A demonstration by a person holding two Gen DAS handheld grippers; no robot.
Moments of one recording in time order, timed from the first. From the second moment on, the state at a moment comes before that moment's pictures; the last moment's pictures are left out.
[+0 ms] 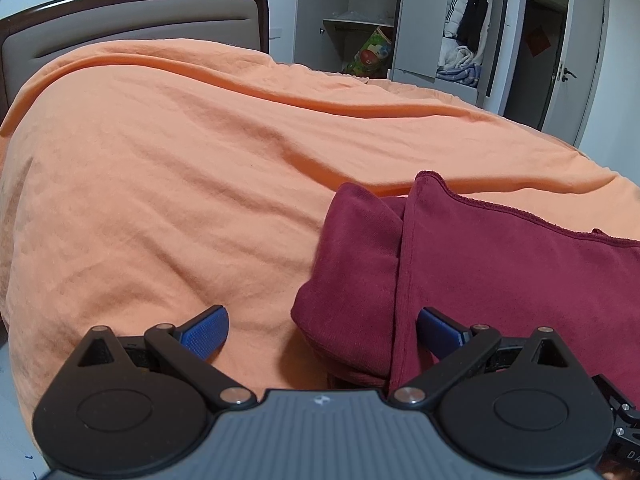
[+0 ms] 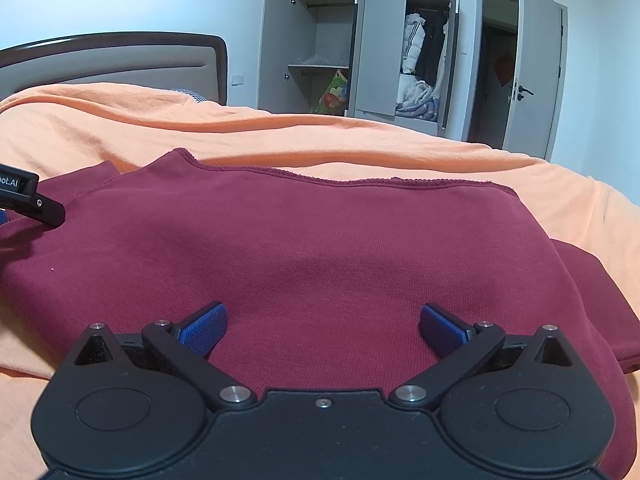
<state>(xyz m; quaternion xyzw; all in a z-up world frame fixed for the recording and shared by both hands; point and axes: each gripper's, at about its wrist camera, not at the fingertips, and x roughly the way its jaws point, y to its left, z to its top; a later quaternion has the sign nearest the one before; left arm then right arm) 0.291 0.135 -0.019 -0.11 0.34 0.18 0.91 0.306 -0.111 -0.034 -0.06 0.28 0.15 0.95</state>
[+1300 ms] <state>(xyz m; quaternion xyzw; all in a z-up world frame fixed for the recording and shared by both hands) 0.298 0.137 -0.004 -0.13 0.34 0.15 0.92 0.306 -0.112 -0.034 -0.06 0.28 0.15 0.95</state>
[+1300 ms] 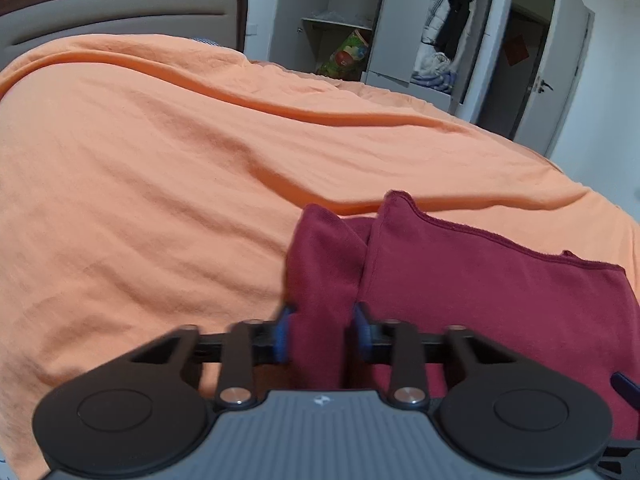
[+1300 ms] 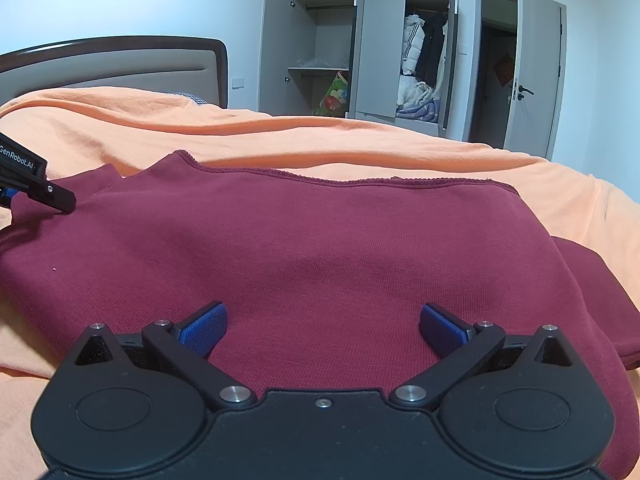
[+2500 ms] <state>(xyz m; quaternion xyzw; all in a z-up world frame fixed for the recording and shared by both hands) 0.296 0.074 0.076 -0.13 0.26 0.04 0.96 0.305 -0.132 -0.013 -0.06 0.27 0.16 0.95</state>
